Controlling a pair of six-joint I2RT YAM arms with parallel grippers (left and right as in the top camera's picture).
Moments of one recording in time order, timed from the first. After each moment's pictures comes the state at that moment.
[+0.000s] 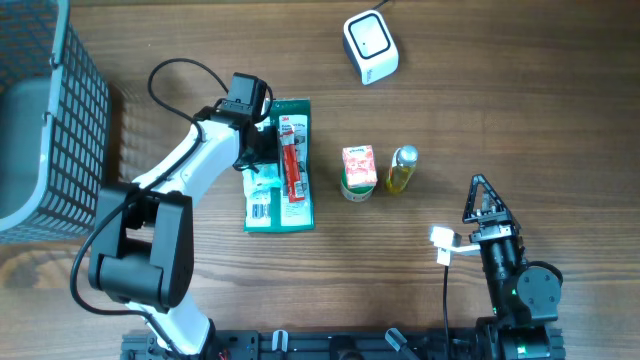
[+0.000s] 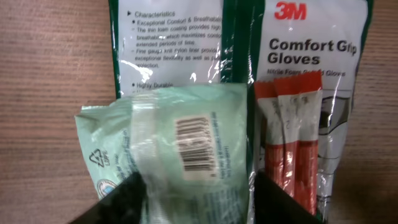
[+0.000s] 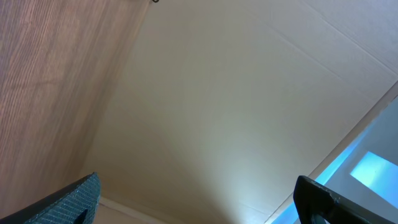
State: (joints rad) left arm -0.25 1.86 1.19 -0.62 0.03 -0.32; right arm 0.06 0.02 0.01 0.00 -0.04 -2.08
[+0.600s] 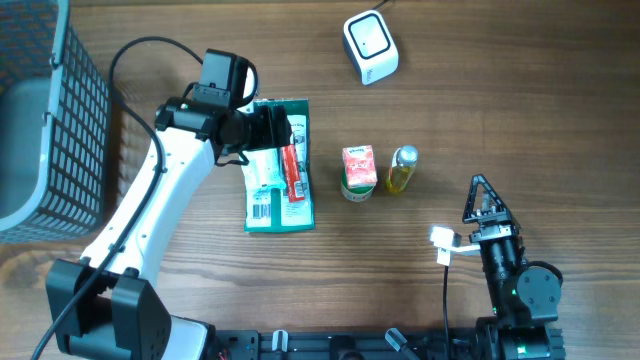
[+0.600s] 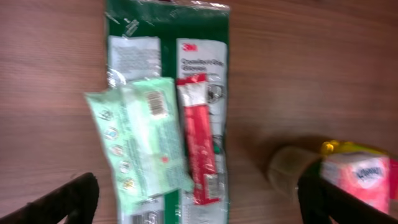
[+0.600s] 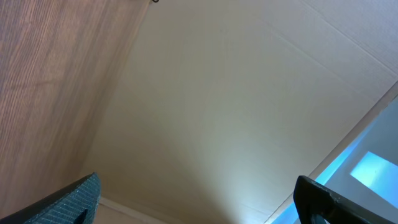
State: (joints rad) left arm -0.25 1.60 1.31 -0.85 0.15 -0.36; right arm 0.06 0.02 0.01 0.00 -0.04 -2.08
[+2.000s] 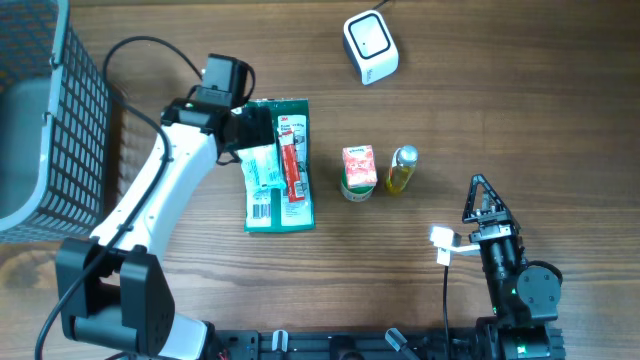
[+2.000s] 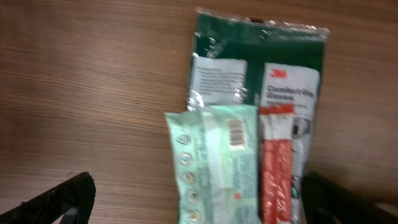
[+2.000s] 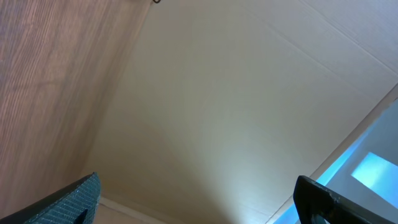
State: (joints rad) left arm -0.22 1.66 1.27 -0.78 -0.12 -0.37; right arm 0.06 0.03 0.01 0.00 -0.04 -2.08
